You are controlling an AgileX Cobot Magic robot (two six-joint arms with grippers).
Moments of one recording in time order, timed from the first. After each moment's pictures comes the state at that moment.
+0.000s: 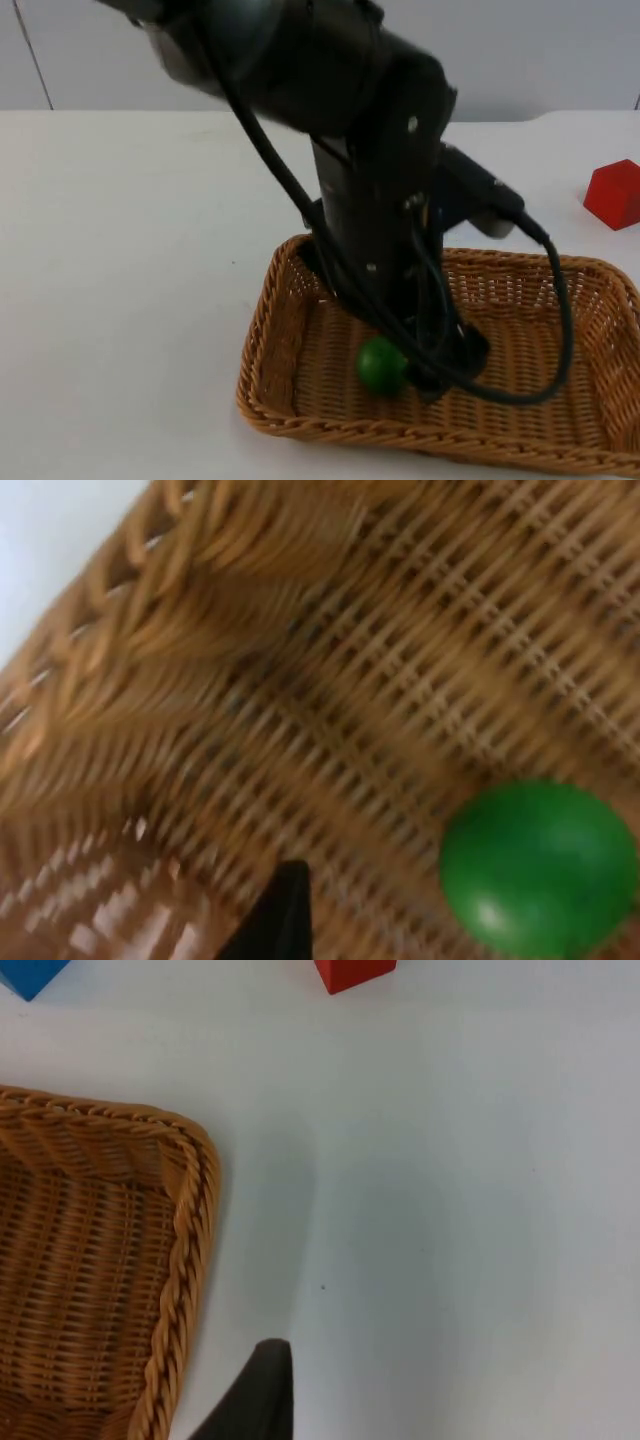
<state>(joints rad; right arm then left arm) 0.06 0.95 -0.77 -0.06 0.84 0.04 -0.85 2.04 -1.33 0.09 0.73 0.03</state>
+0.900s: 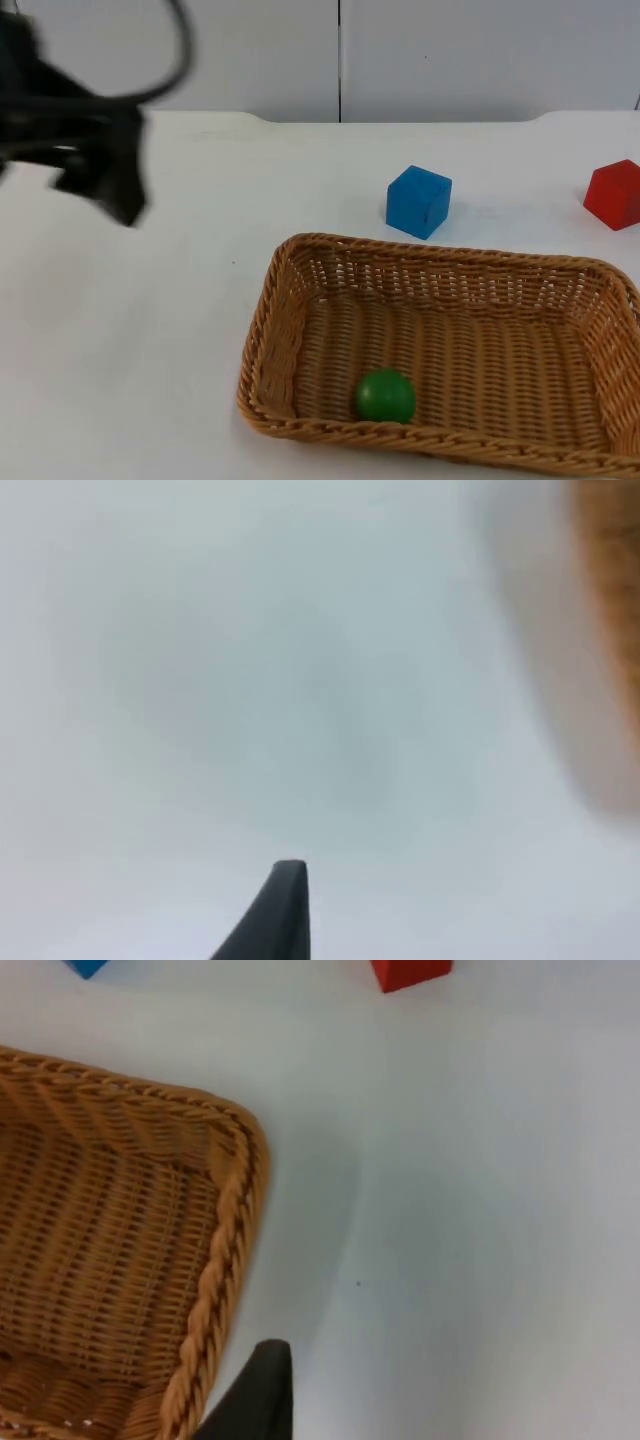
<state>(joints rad) 0.06 0.95 -0.77 0.04 0.84 -0.11 -0.31 1.34 -0.92 0.00 0.83 -0.02</state>
